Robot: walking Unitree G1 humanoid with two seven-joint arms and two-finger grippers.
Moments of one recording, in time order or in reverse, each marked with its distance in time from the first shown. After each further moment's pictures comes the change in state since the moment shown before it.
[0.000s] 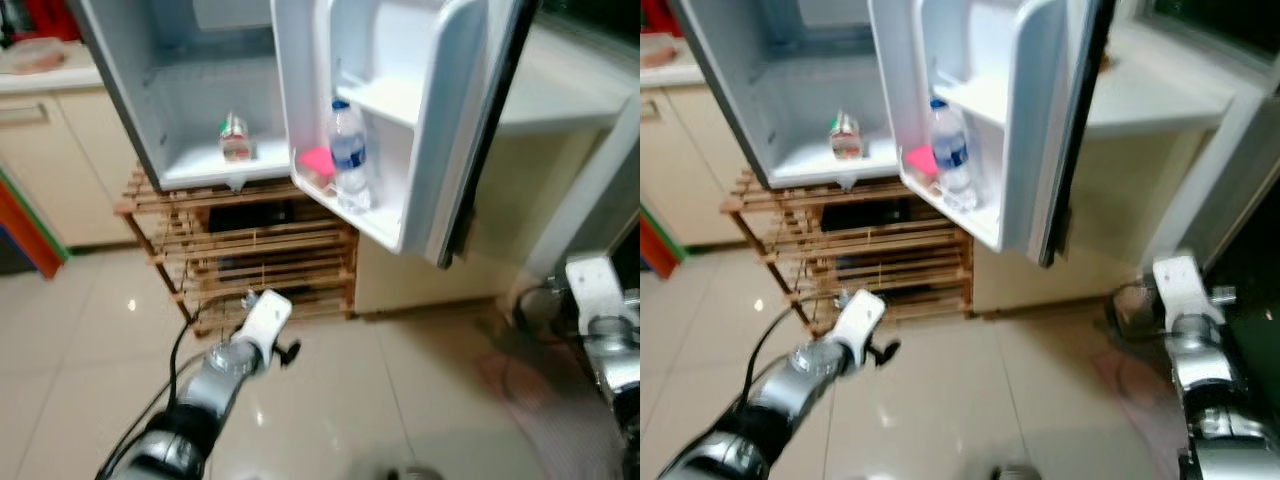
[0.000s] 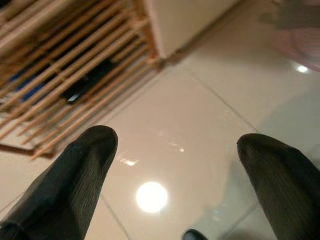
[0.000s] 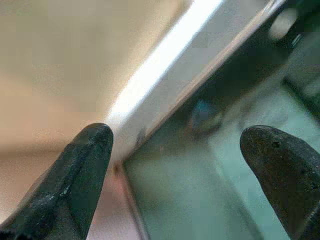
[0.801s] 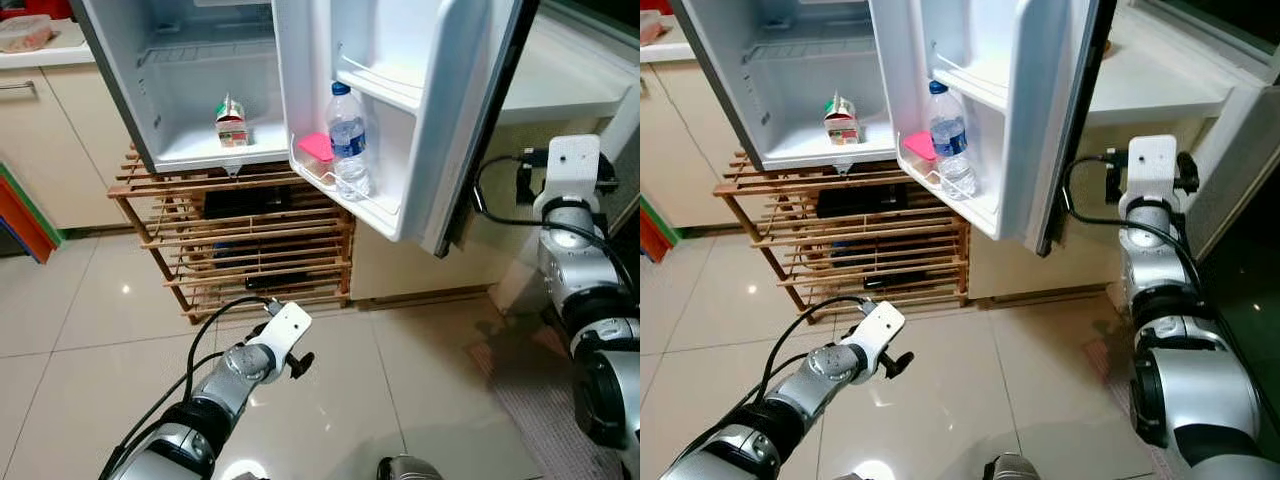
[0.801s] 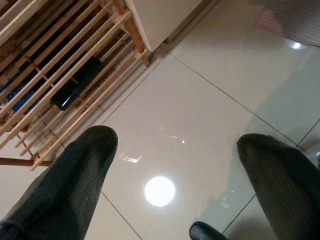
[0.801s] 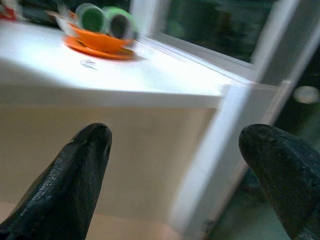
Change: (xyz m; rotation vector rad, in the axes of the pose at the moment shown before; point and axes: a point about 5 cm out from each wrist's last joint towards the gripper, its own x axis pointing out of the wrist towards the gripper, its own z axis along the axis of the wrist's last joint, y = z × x) left arm 0.005 -0.002 -0.003 0.096 0.016 -0.027; right arm 0.008 0.037 0.124 0.380 -0.315 0.094
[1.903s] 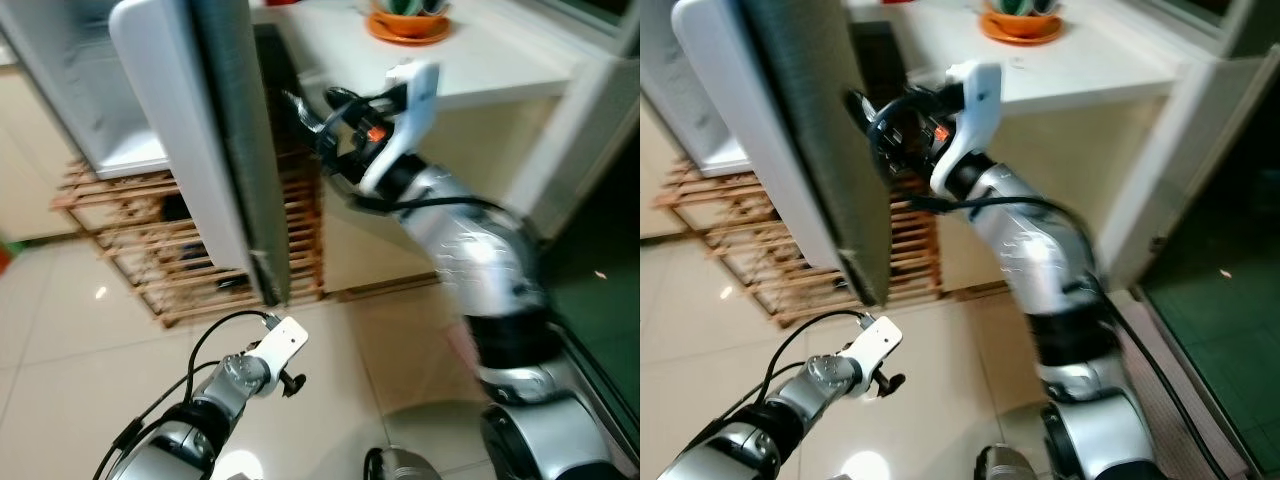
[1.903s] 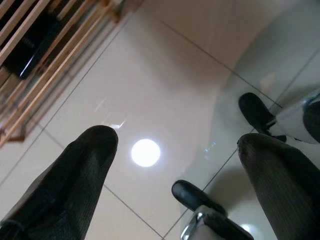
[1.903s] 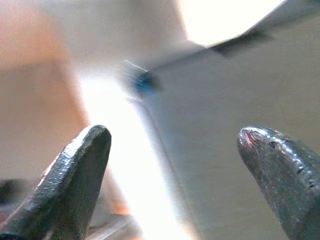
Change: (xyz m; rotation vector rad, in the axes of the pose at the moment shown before) left arm -0.001 -0.007 -0.026 0.009 0.161 -0.066; right arm -0.140 0.113 0.168 0.945 -0.312 1.409
